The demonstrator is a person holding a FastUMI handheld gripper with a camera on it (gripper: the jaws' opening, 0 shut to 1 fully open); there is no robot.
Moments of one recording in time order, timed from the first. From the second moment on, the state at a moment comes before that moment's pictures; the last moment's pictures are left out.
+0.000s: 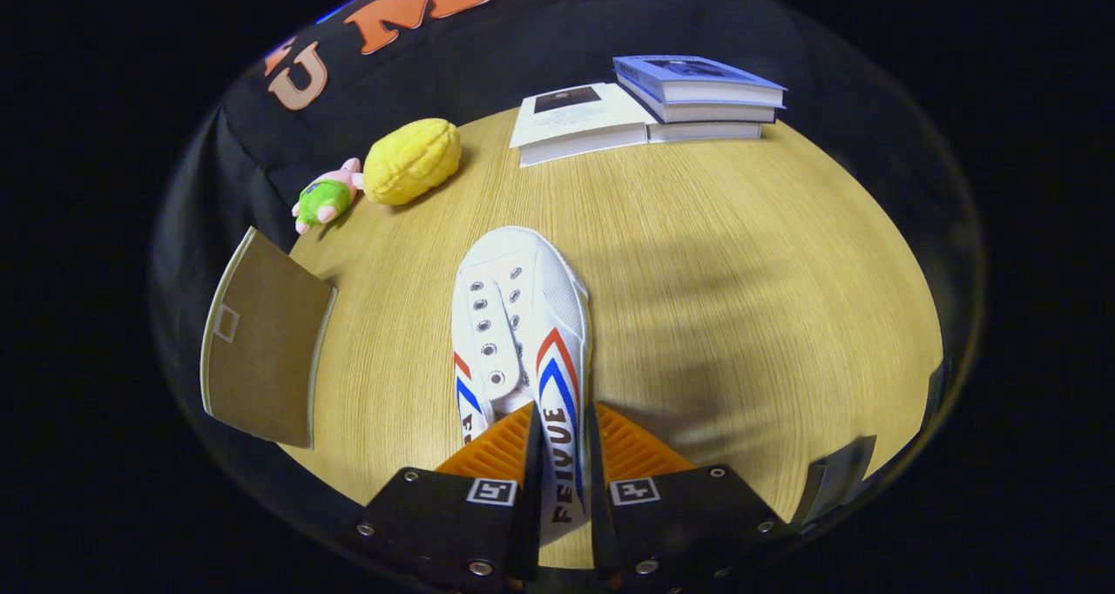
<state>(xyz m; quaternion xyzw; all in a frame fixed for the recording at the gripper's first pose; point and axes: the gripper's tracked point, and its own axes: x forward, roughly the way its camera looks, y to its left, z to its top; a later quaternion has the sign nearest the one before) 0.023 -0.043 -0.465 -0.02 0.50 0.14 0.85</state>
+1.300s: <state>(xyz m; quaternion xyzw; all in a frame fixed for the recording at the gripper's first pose) -0.022 0.174 -0.287 0.17 0.40 0.13 0.89</state>
